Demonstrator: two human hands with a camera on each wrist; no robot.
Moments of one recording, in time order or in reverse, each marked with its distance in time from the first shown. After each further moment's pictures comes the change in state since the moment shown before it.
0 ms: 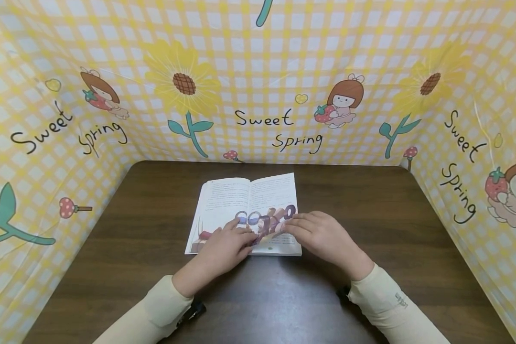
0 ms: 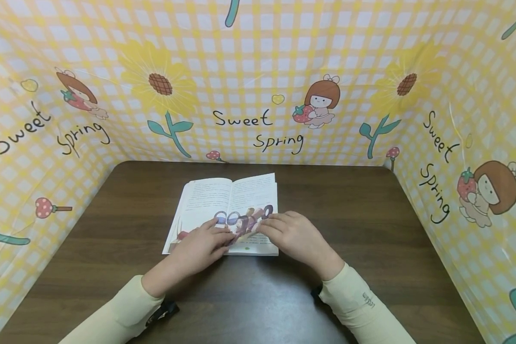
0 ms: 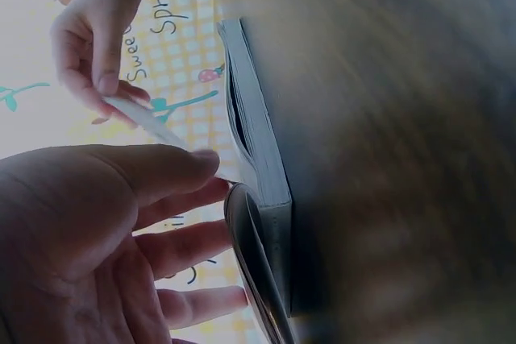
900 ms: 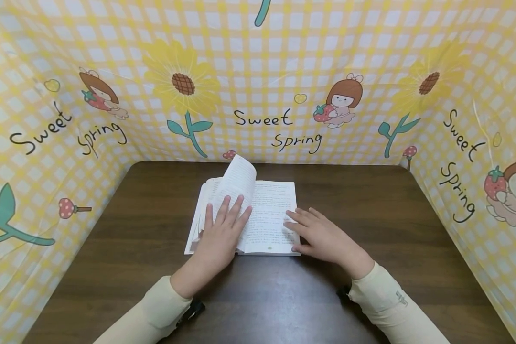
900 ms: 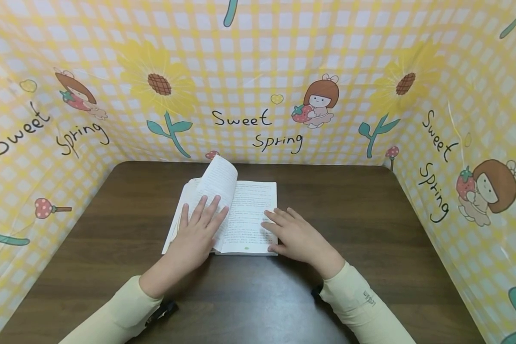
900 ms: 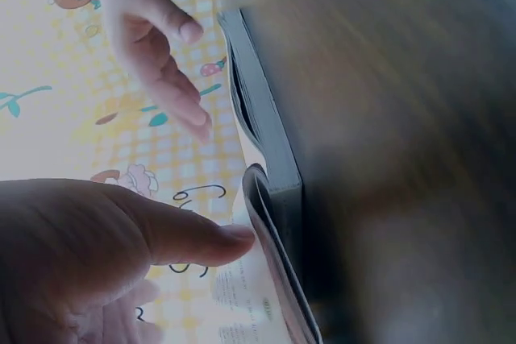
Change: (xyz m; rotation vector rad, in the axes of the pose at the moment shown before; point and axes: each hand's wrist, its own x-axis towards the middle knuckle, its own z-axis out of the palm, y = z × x) left_hand -0.005 -0.002 -0.006 0.239 0.176 -0.061; right_hand -0.008 0.000 0.007 0.189 -0.523 0.315
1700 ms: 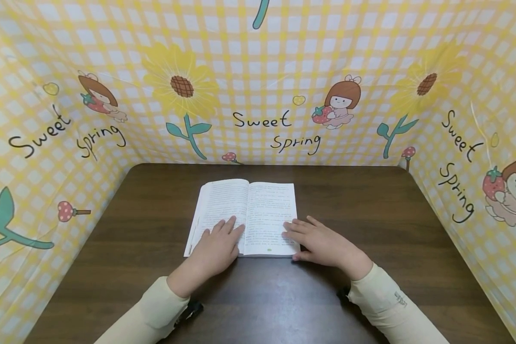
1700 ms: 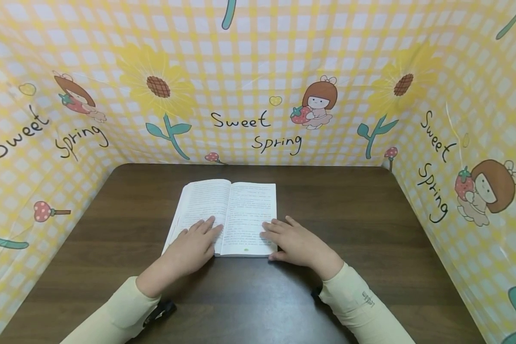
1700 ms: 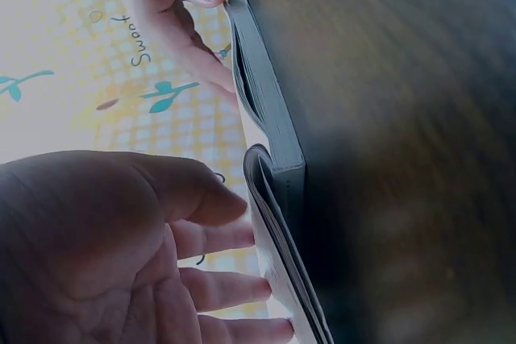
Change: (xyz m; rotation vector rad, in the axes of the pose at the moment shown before) left_hand -0.003 -0.003 -0.003 -0.174 -0.288 -0.109; right_hand -0.002 0.000 0.005 0.100 -0.173 -0.011
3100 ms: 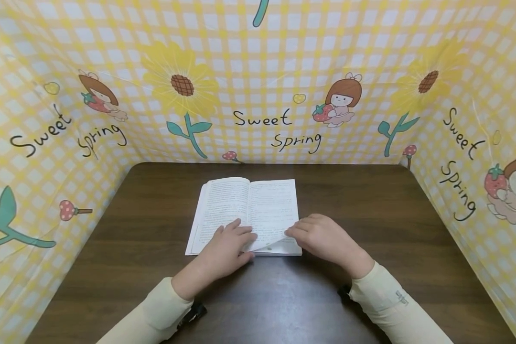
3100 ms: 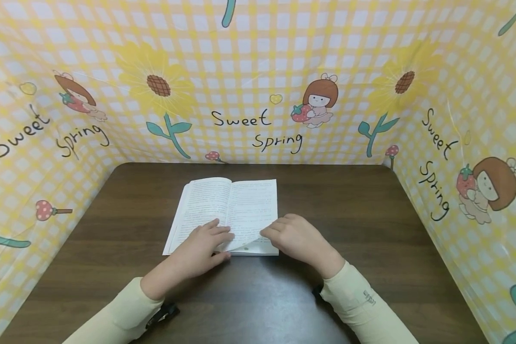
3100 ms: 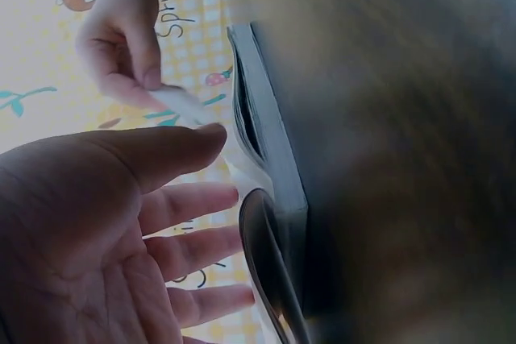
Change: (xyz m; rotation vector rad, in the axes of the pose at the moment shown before) left_hand 0.002 0.012 0.002 -0.107 0.021 0.140; right_hand 0.003 -0.005 -0.011 -0.278 0.503 -0.292
